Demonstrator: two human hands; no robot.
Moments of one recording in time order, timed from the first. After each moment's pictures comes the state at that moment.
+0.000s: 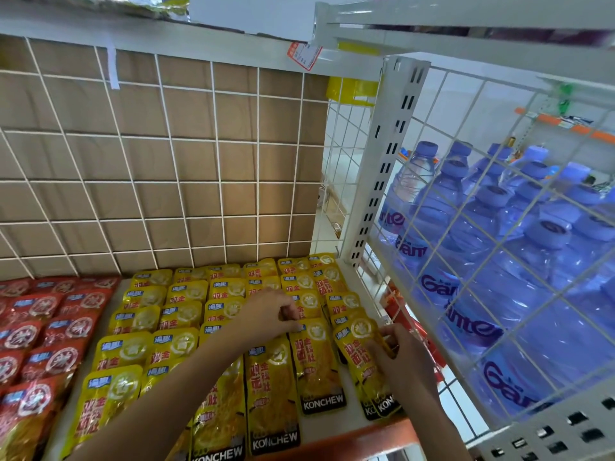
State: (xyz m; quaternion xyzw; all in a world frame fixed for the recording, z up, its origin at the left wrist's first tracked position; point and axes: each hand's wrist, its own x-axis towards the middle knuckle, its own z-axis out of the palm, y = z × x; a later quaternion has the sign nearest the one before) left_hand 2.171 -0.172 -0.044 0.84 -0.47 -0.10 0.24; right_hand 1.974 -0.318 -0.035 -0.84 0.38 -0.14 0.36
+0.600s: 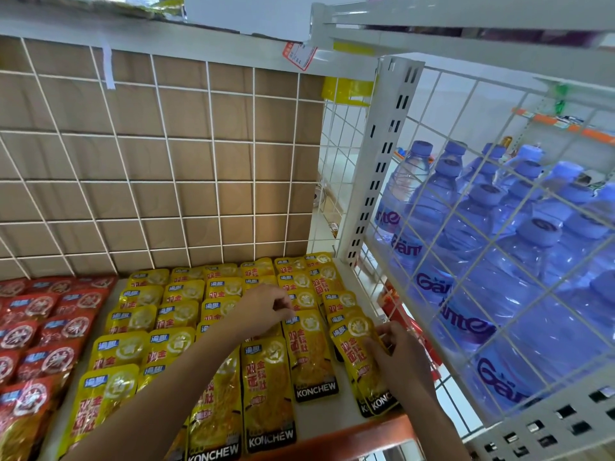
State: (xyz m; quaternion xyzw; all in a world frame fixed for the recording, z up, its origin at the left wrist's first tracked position) left_hand 2.181 -0.176 -0.046 0.85 -0.44 -0.13 0.27; right_hand 1.973 -0.318 -0.029 -0.83 0.38 -0.13 0.38
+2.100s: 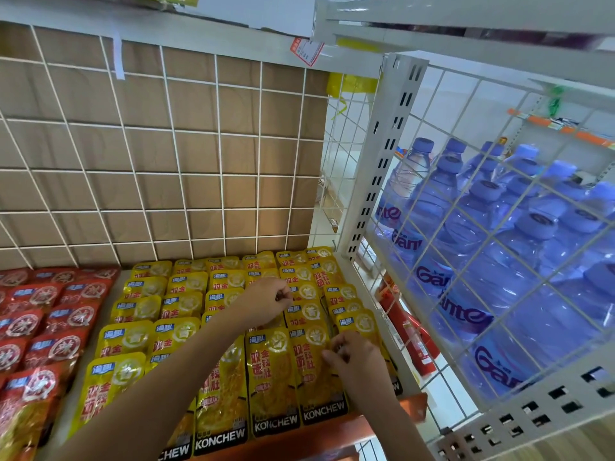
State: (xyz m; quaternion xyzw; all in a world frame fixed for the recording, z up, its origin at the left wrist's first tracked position) left_hand 2.179 -0.173 -0.044 0.85 -0.43 -0.13 0.27; right_hand 1.991 -0.270 -0.044 -0.89 0.30 -0.07 0.33
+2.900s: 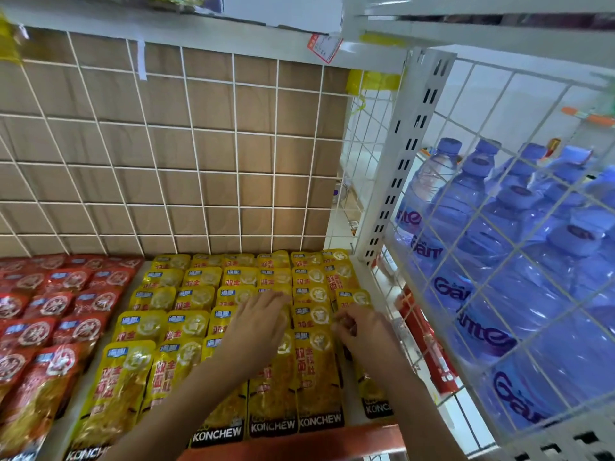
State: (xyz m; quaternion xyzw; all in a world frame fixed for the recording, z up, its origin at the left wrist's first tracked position) left_hand 2.114 -0.136 -0.028 0.91 -0.36 -0.04 0.18; right_hand 2.022 -0.307 -0.023 -0.93 0.20 -0.08 0.29
